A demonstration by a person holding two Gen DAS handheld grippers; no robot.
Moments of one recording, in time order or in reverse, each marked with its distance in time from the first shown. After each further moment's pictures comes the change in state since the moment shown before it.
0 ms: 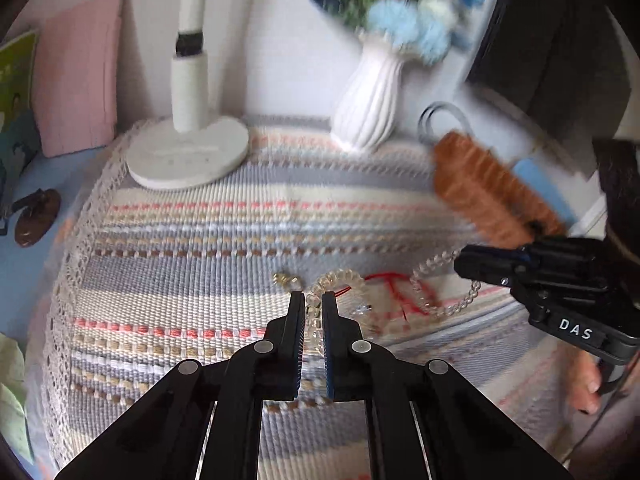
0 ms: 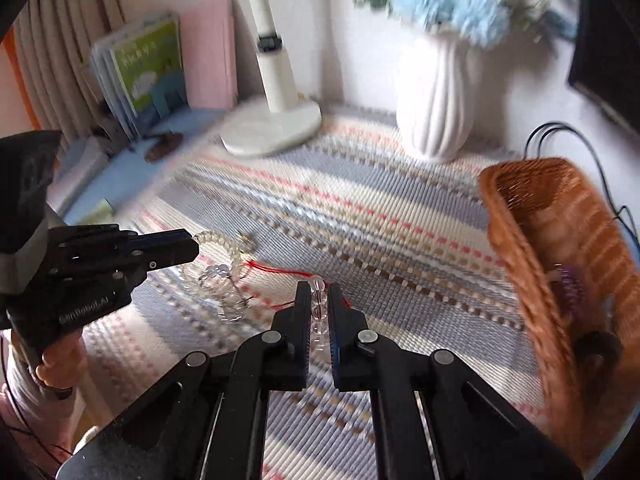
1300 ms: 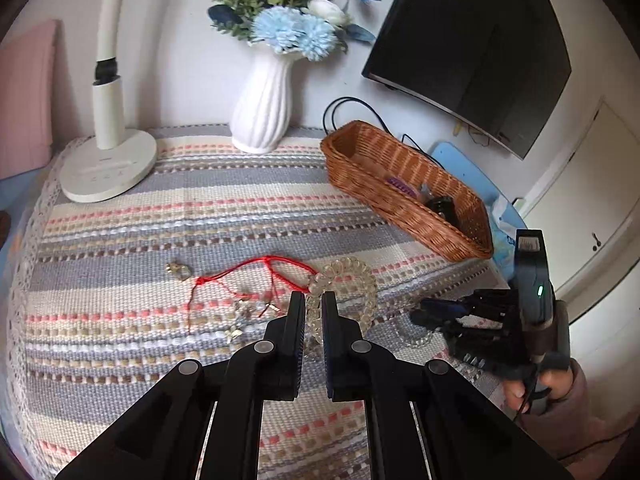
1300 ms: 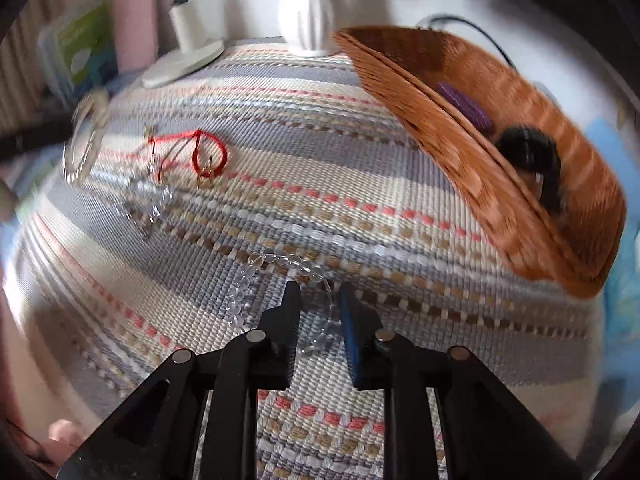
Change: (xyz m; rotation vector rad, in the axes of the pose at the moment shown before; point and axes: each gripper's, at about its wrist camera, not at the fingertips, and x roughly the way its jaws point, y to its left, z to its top) left arm -0.024 -0.063 -0.018 0.099 0.029 -0.188; right arm -0.006 -0.051 -0.116 0.093 0.128 -0.229
